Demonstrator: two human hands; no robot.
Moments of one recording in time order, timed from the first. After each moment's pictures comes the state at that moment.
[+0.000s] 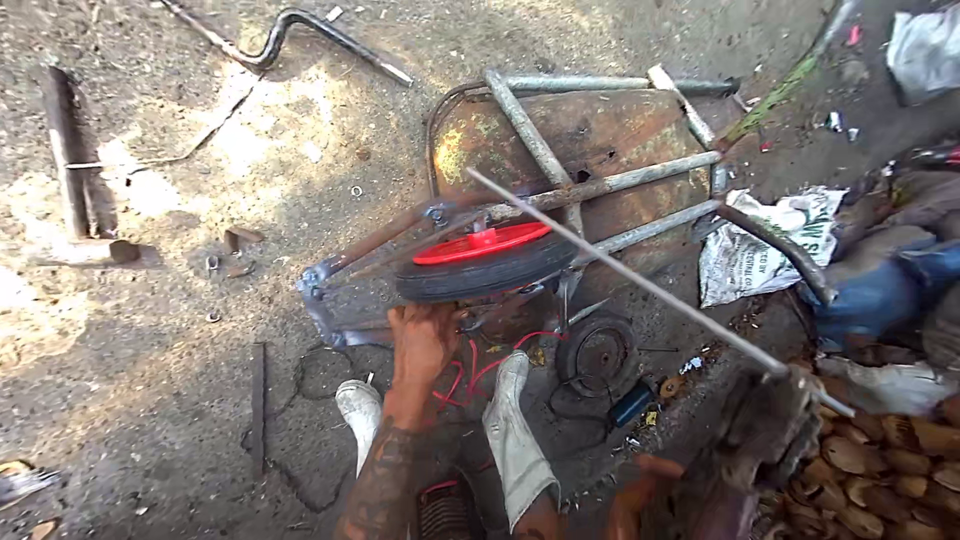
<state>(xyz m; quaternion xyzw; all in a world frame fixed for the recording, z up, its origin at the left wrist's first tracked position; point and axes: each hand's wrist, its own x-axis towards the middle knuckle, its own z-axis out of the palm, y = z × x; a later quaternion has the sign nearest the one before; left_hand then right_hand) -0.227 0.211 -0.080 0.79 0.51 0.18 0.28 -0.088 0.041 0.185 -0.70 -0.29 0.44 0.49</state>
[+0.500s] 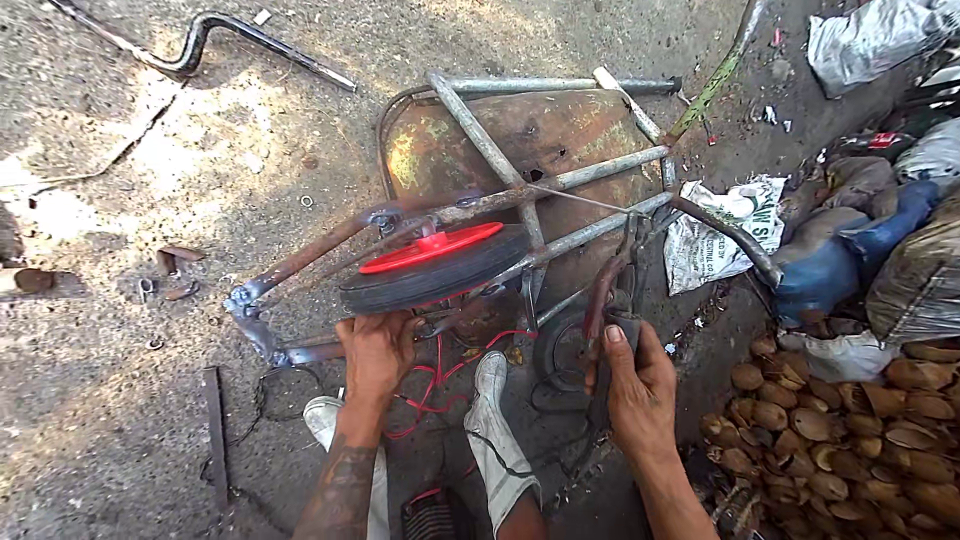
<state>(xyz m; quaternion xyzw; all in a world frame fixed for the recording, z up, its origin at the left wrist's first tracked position) -0.232 0.211 -0.080 0.80 0.51 0.18 0.26 0.005 0.100 0.105 -0.82 -0.24 0.29 0.43</state>
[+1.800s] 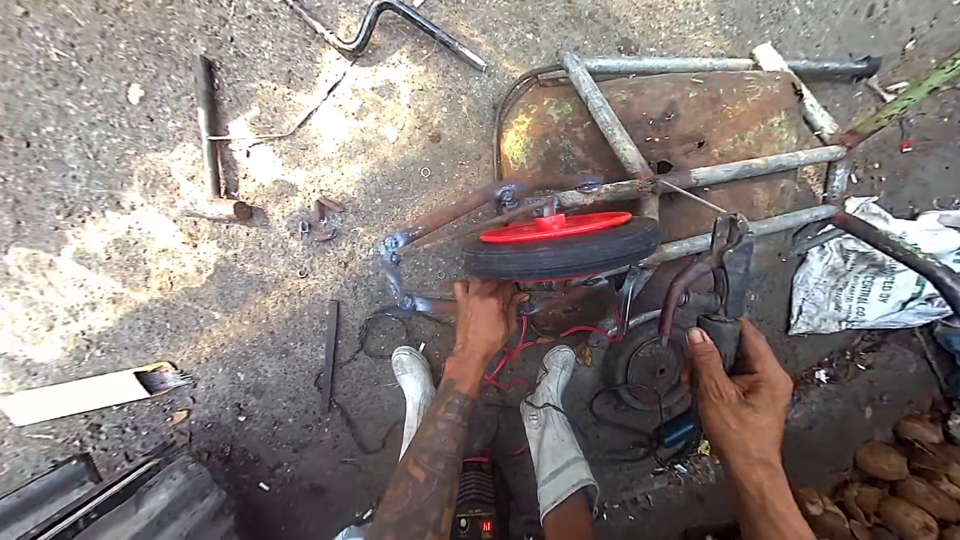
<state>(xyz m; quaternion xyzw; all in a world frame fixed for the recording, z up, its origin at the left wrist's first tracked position) -0.227 0.212 -0.075 0.79 0.52 0.15 0.29 0.009 0.102 0.075 -0.84 -0.38 0.24 0.31</state>
